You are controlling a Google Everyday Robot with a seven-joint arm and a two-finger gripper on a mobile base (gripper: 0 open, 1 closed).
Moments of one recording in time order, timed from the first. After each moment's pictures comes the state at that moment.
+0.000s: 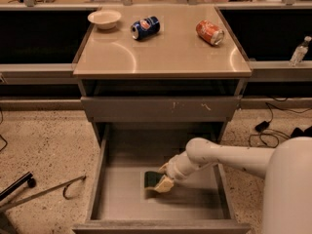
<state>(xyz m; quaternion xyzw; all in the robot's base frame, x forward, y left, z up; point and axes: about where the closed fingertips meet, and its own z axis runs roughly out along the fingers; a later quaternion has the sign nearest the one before) 0.530 -0.022 0.387 -0.60 0.74 0.25 0.20</state>
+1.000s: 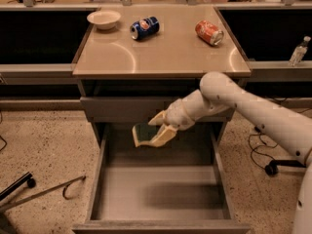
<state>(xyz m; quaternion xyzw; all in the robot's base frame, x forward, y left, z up) 0.583 -0.006 0.647 -0.66 0.61 0.32 0.29</state>
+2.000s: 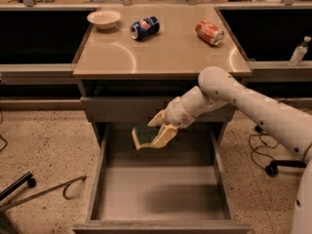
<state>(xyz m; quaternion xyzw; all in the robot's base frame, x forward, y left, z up) 0.576 -0.005 0.661 -0.68 0.60 0.32 0.27</state>
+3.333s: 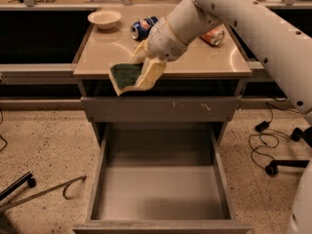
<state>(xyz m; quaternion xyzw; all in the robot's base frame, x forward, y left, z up) 0.602 0.038 0.892 -0.76 0.53 0.21 0.31</state>
